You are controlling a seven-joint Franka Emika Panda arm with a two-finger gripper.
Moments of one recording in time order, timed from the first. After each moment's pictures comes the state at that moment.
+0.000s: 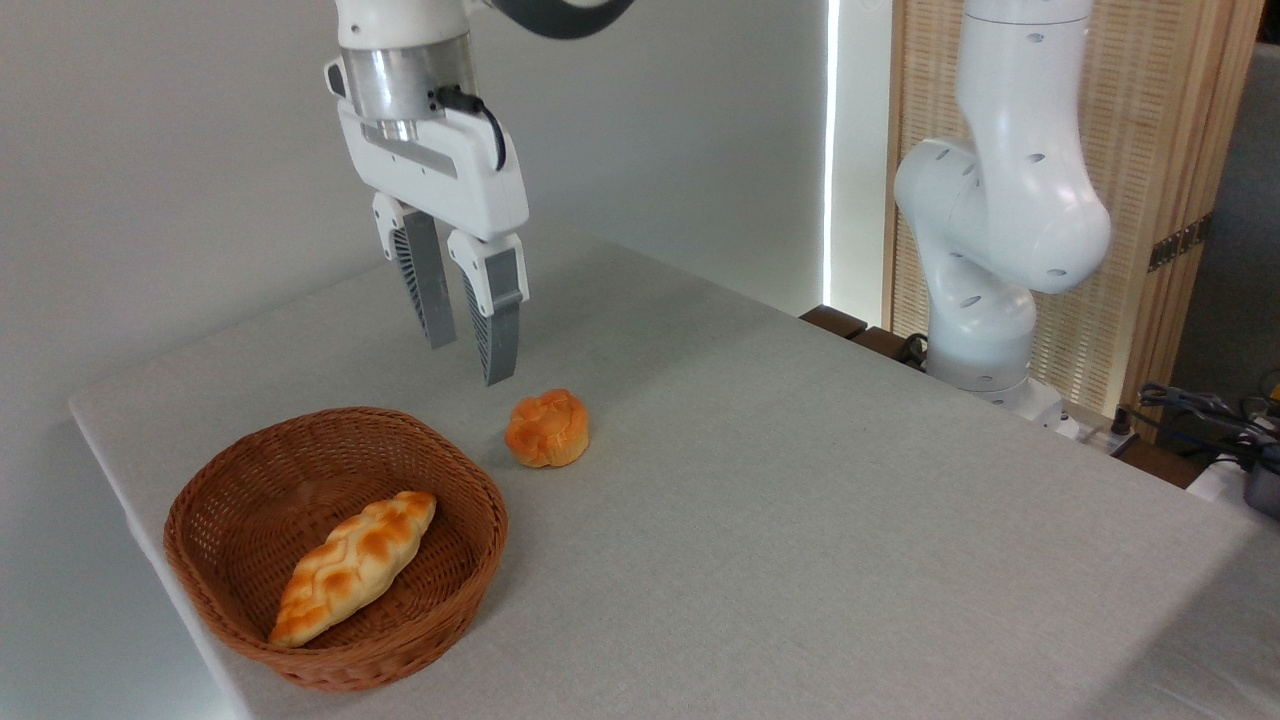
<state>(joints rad) -0.30 -0.06 0.05 -1.80 0.02 1.81 0.51</state>
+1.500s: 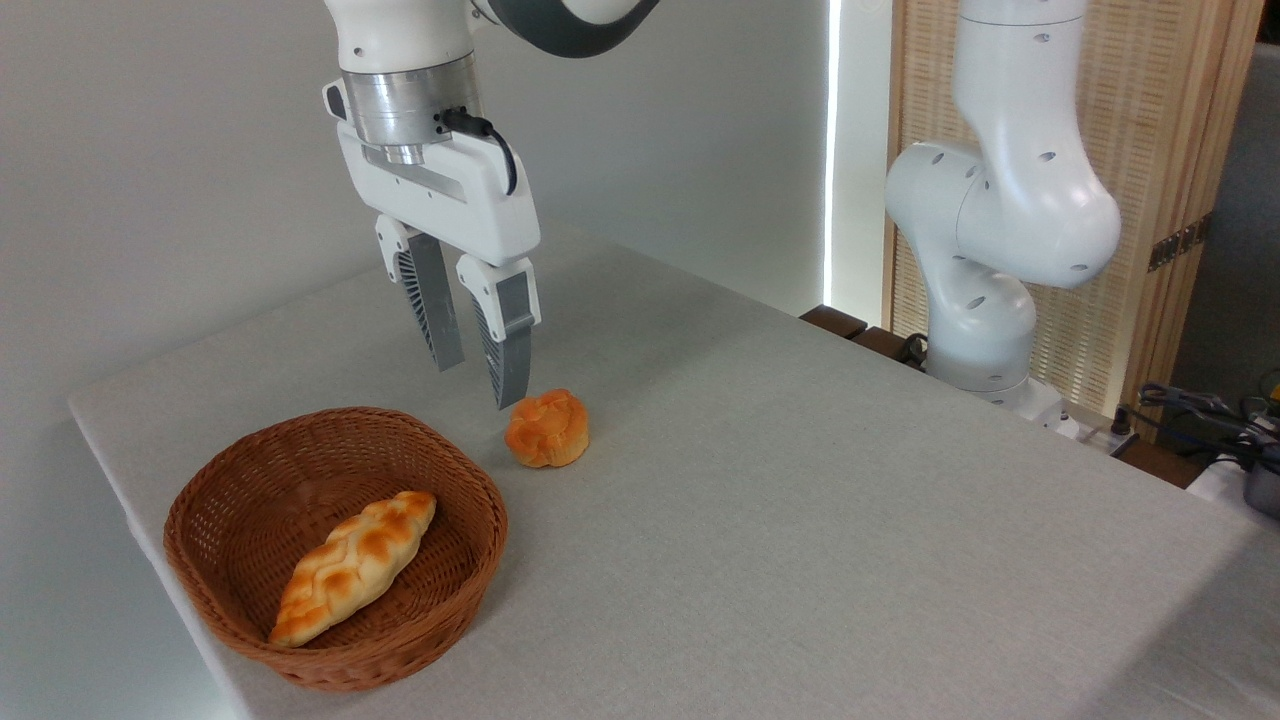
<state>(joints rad) -0.11 -0.04 -0.09 -1.79 0.00 1.80 0.55</state>
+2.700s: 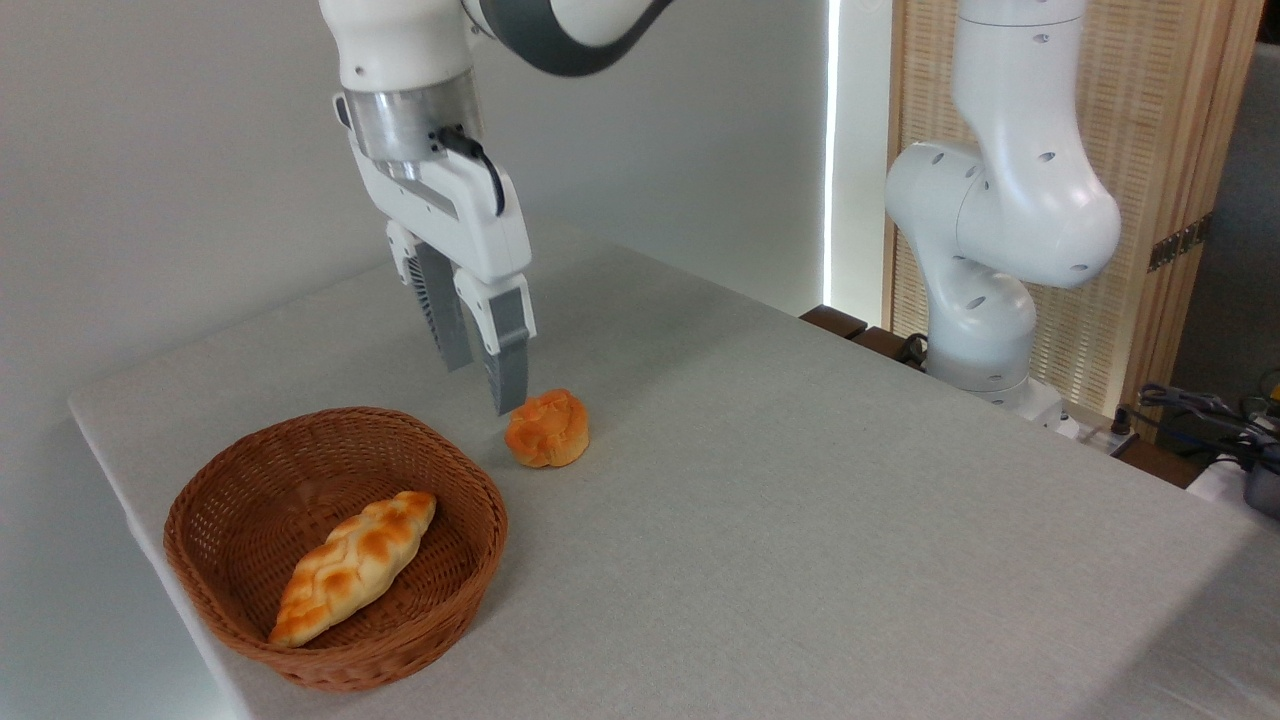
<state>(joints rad) -0.11 -0.03 -0.10 -1.82 -0.03 1.80 0.63</state>
